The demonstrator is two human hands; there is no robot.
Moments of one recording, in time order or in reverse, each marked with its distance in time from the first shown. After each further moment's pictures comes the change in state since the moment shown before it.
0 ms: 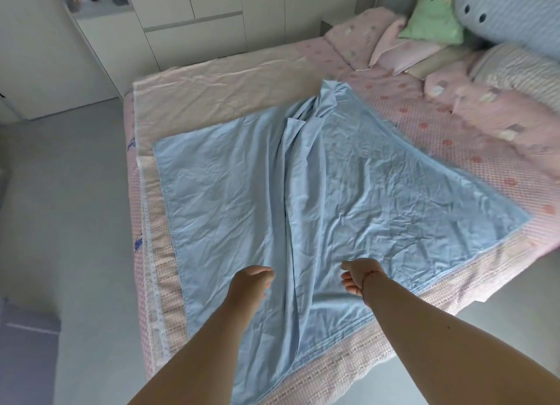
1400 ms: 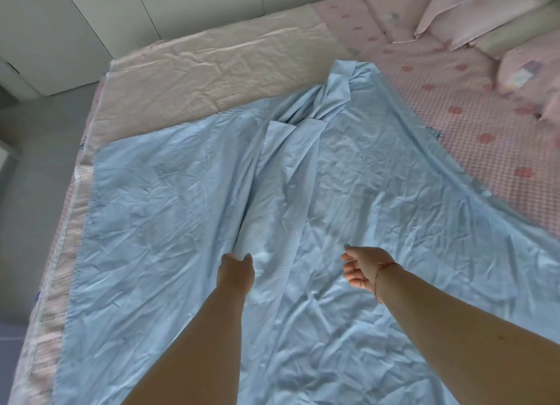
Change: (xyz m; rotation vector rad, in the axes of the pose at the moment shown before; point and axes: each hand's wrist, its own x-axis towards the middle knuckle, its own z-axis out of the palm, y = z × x) left_hand 0.305 0.096 0.164 0.220 0.448 -0.229; right_hand 0.266 -0.197 -0.101 -0.017 -0.227 0.066
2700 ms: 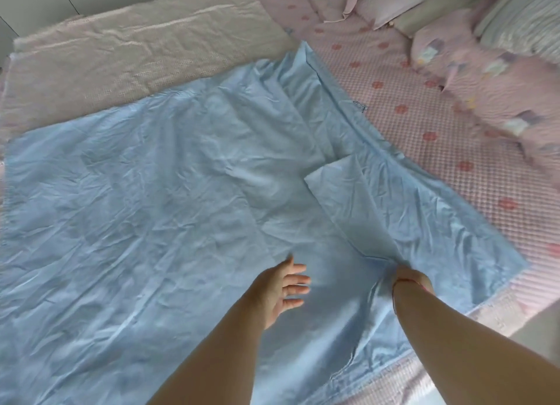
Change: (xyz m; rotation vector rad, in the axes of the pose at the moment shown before) left_hand -0.143 -0.009 0.104 -0.327 -0.845 -0.141; right_hand -0.028 0.111 -0.158 -0.196 0.684 0.217
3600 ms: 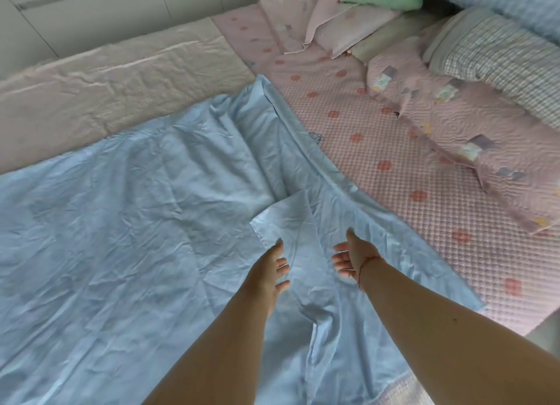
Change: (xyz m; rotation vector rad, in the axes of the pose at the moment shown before) left_hand 0.064 0.089 0.138 -0.173 0.186 0.113; right_hand 0.054 -0.110 -0.072 0.407 -0.473 -0.168
